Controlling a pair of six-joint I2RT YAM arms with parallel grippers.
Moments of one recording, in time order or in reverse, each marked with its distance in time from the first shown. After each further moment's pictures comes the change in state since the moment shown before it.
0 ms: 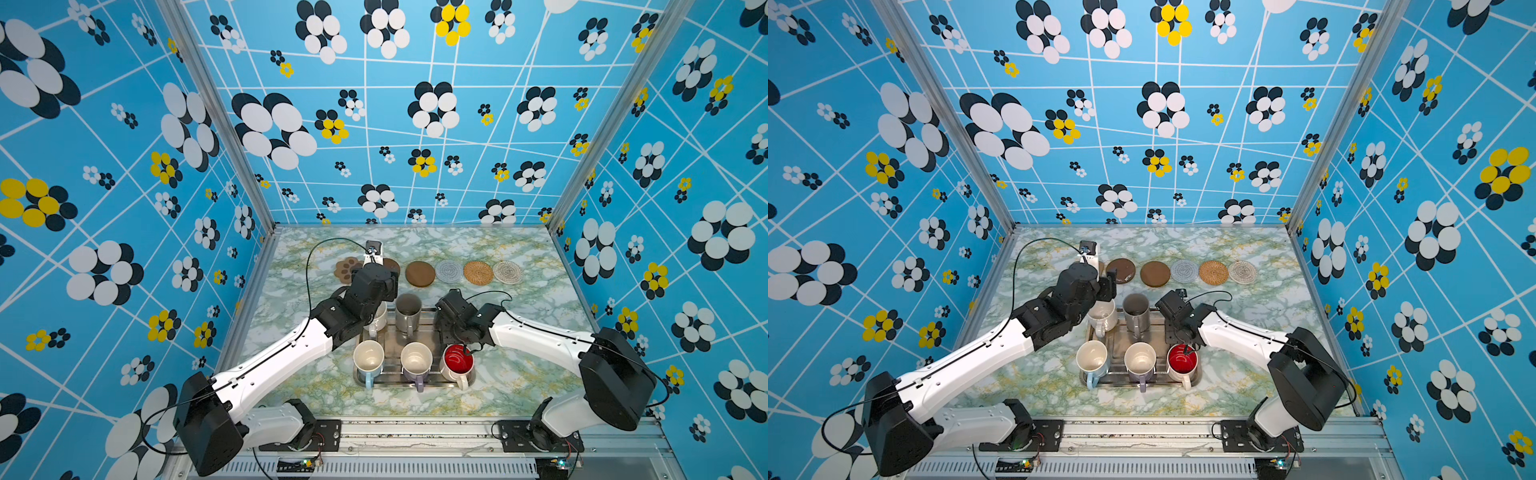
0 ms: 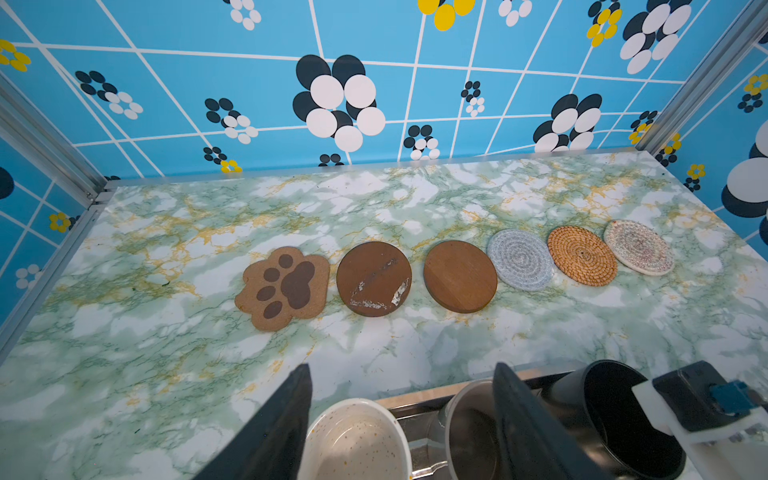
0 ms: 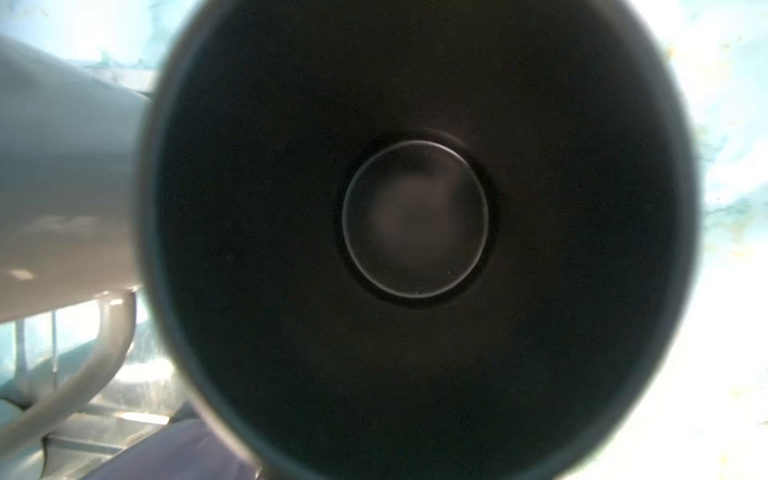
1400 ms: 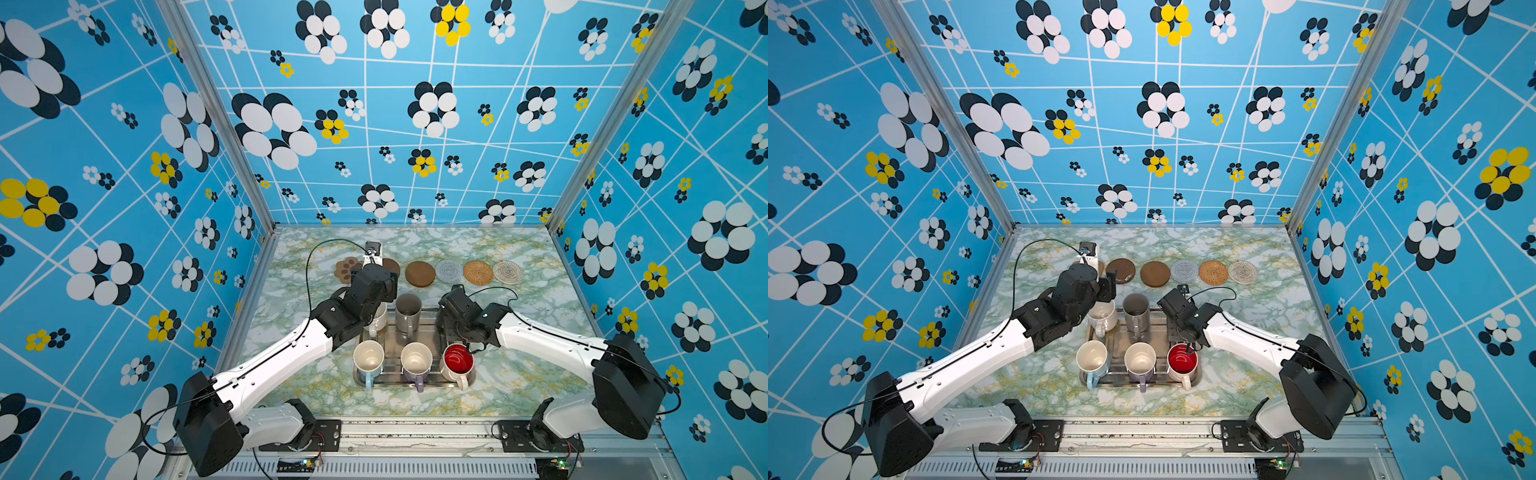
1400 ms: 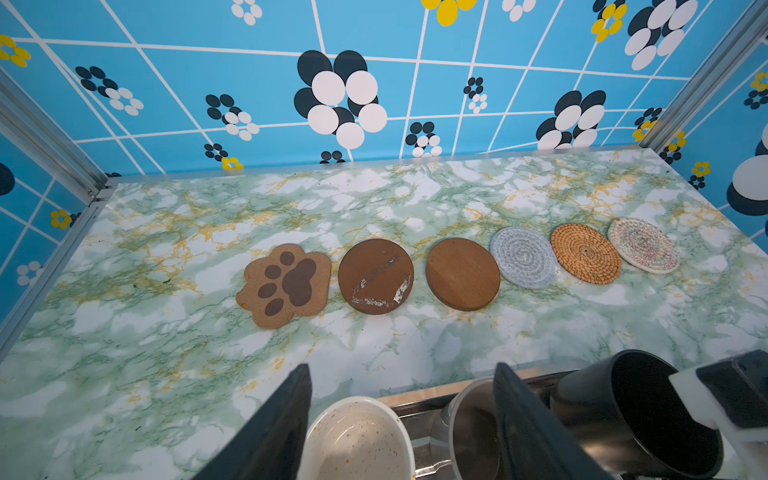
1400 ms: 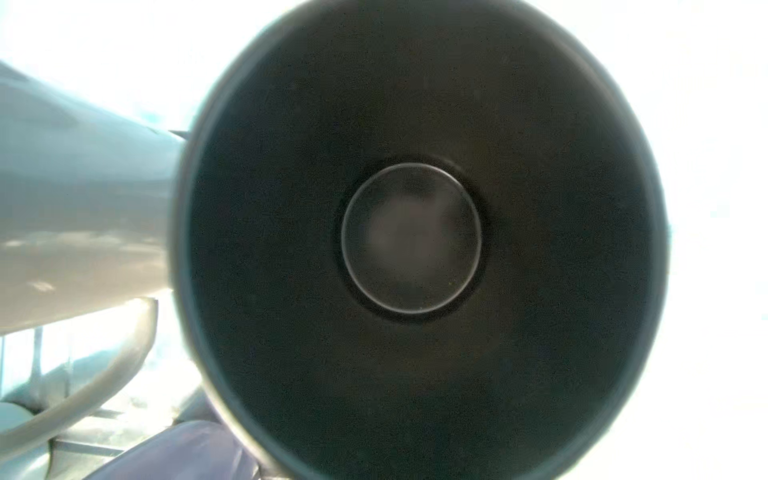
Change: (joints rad) left arm 0.005 -0.001 -0.013 0.007 0.004 0.000; right arm 0.000 -0.073 0.000 -0.016 0.058 -0.036
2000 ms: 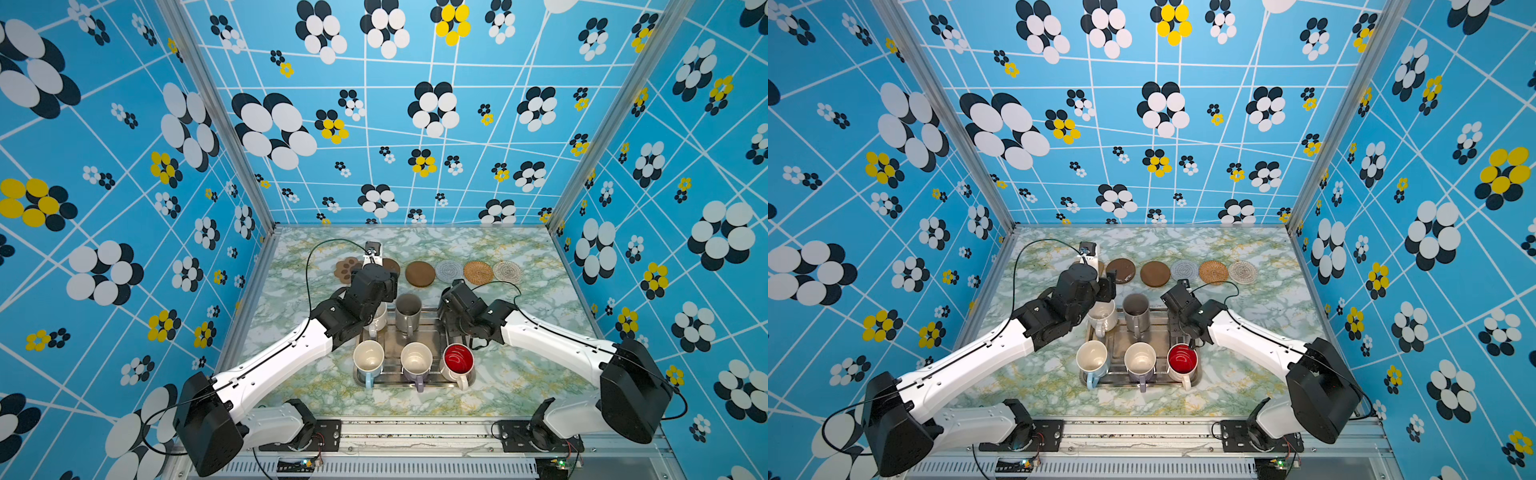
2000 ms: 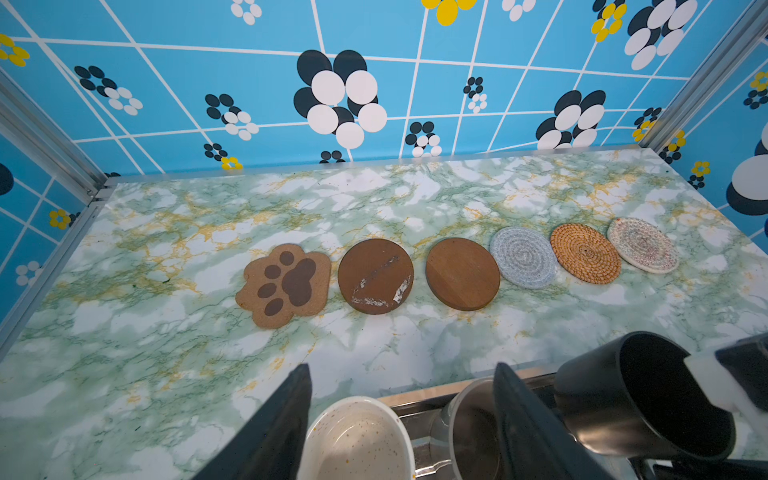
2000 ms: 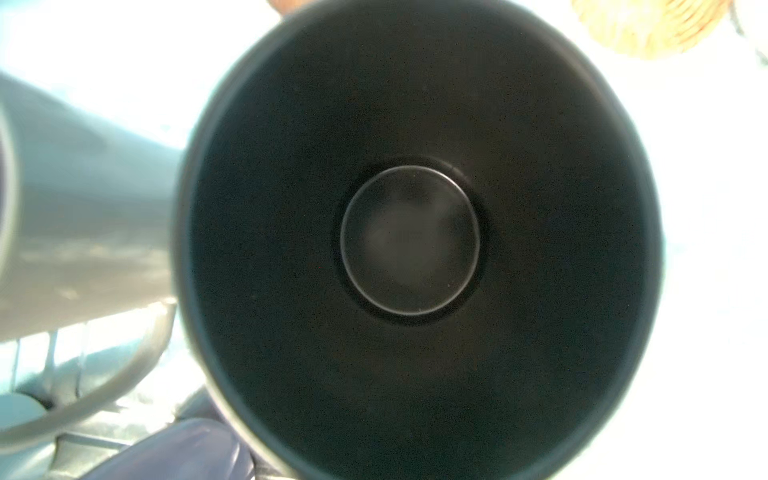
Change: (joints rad) left arm 0.002 0.000 0.000 0.000 0.000 0.000; right arm -0.051 -0.026 0.032 -0.006 -0.003 -0.095
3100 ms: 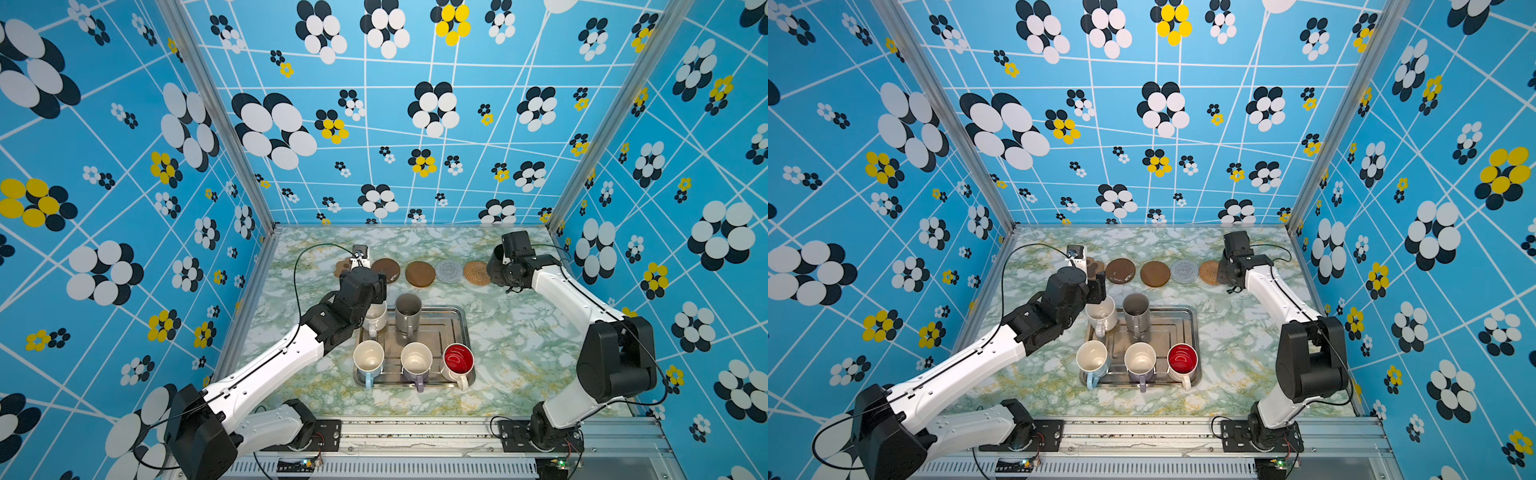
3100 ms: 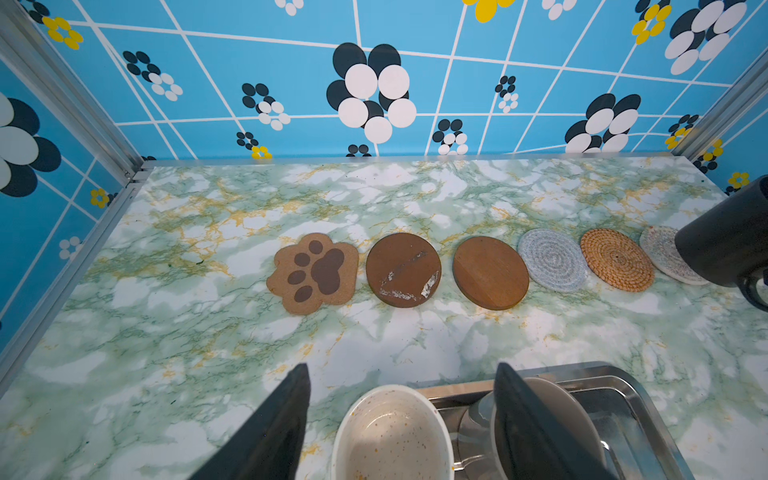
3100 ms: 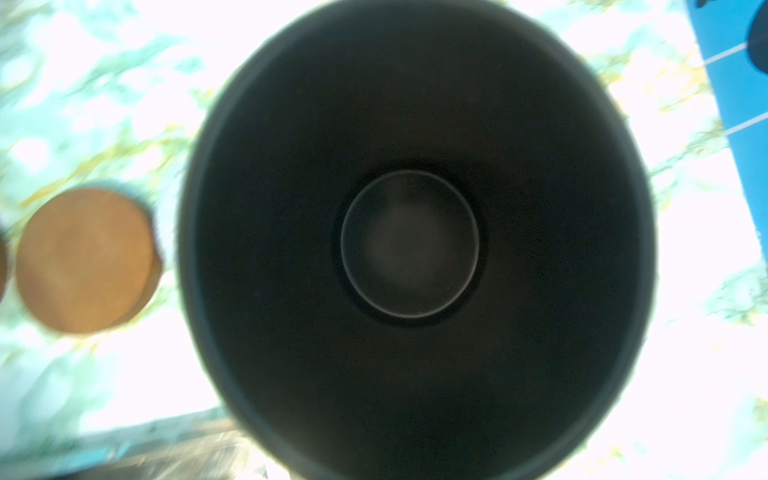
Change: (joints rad) left arm 0.061 -0.076 -0.079 0.005 0.000 -0.008; right arm -0.571 0.213 0.320 -0.021 -0.064 -0.238
